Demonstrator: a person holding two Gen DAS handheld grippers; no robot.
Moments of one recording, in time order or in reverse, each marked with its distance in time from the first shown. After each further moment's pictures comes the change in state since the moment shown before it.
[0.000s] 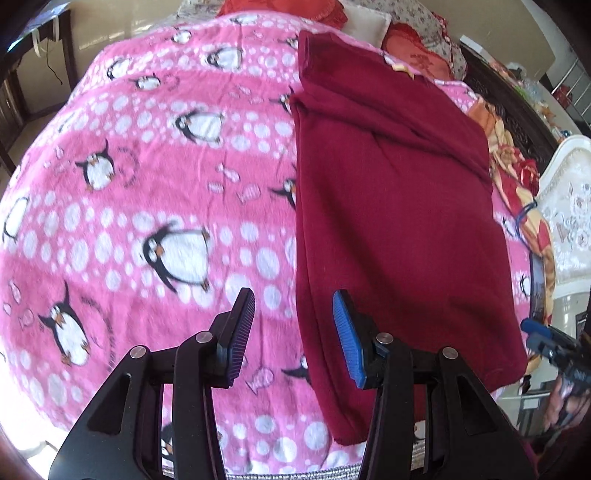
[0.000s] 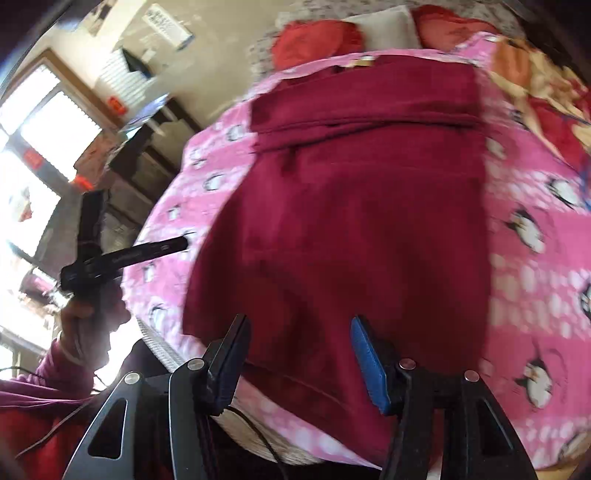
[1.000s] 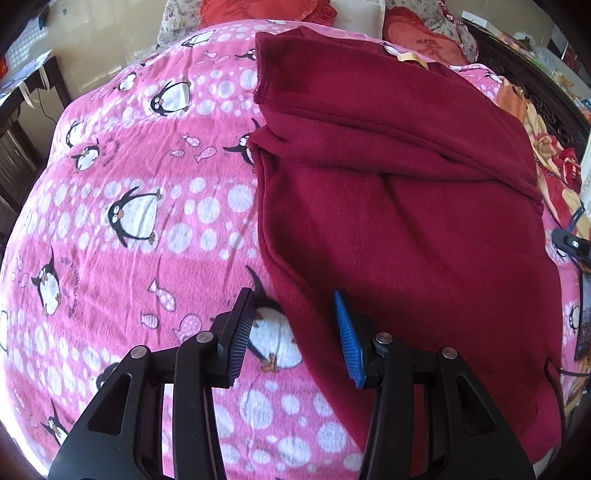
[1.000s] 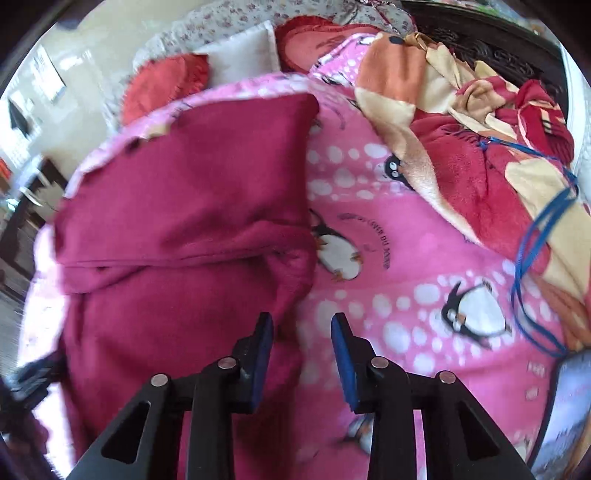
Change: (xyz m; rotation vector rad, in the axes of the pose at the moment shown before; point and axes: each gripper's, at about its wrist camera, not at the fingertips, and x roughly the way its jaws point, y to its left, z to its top) left arm 0.066 -0.045 0.079 0.104 -0.056 0.166; right arm 0.039 -0.093 0.165 0.147 -0.133 -0.241
